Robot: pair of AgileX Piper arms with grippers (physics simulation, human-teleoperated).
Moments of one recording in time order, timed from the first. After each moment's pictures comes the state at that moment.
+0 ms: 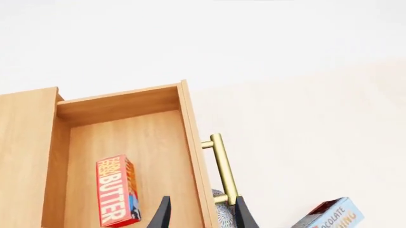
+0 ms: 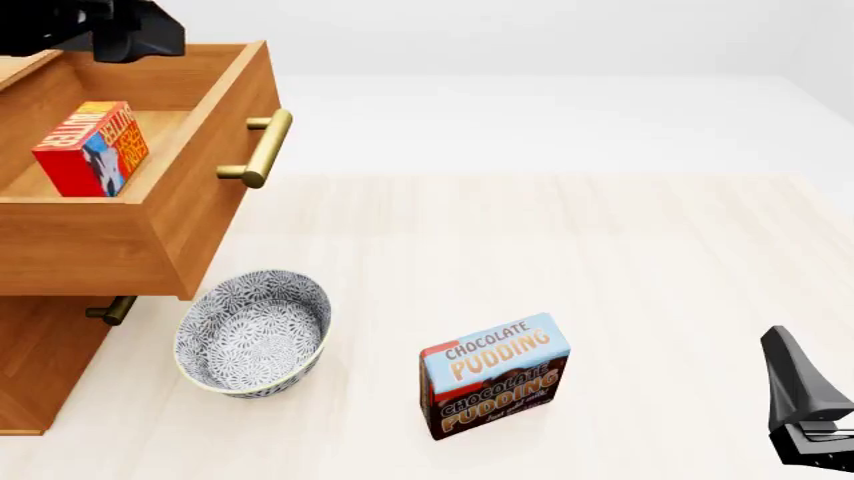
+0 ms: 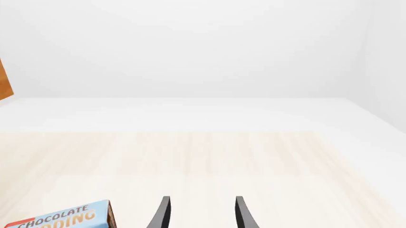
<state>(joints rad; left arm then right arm) -0.24 1.18 -1.47 0.93 -0.04 0.00 0.01 0.00 0.00 0.00</state>
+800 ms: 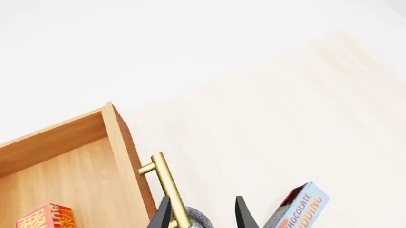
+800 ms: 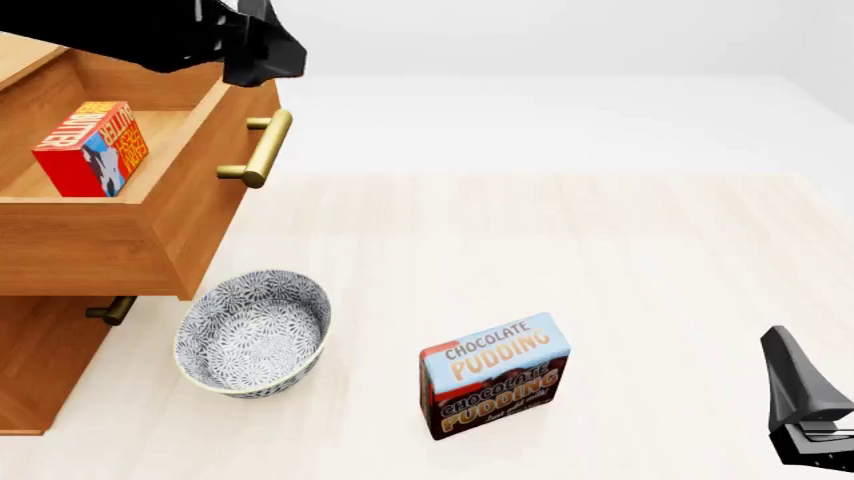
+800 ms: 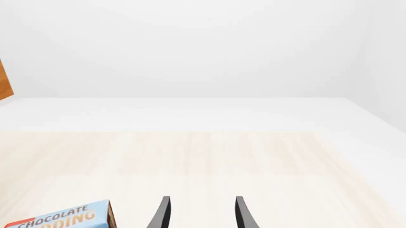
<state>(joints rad) -0.46 1.28 -1.48 0.83 -0.02 0.00 0.01 0.00 0.00 0.00</state>
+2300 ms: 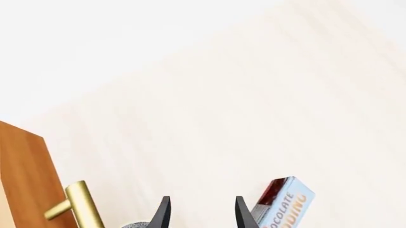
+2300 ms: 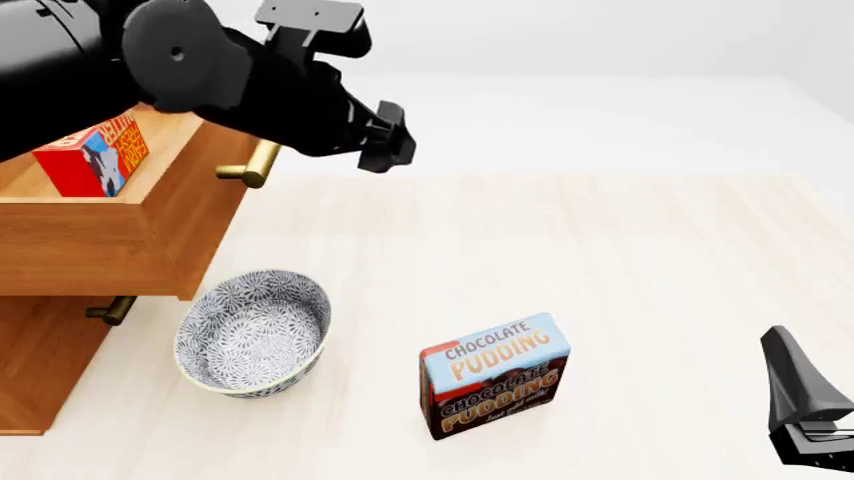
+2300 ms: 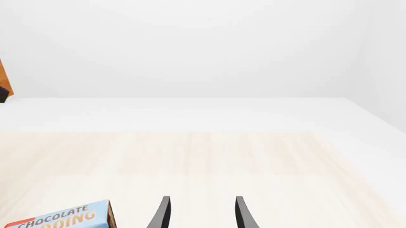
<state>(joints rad) -0.60 1.50 -1.42 0.69 -0.08 0.00 0.01 0.00 0.00 0.00</state>
